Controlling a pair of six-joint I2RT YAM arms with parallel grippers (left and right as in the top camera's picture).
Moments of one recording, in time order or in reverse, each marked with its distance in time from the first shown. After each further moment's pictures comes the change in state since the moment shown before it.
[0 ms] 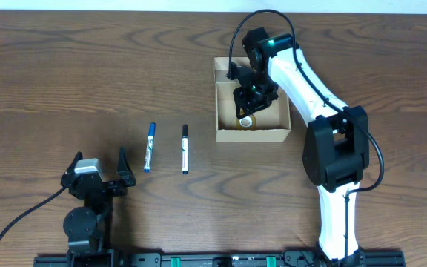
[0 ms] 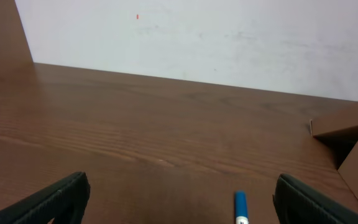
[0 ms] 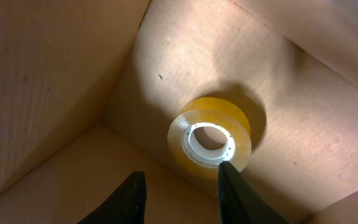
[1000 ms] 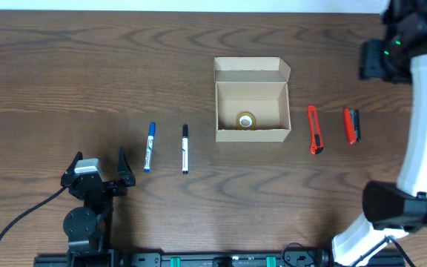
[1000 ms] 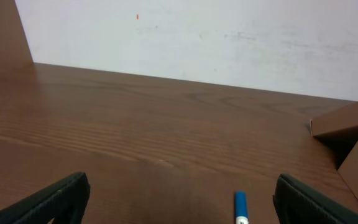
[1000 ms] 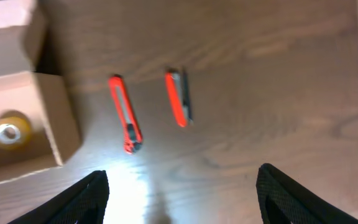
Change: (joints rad) left arm 0.000 0.000 0.000 0.000 0.000 0.000; right arm -0.451 -0.422 0.343 -0.393 0.476 0.268
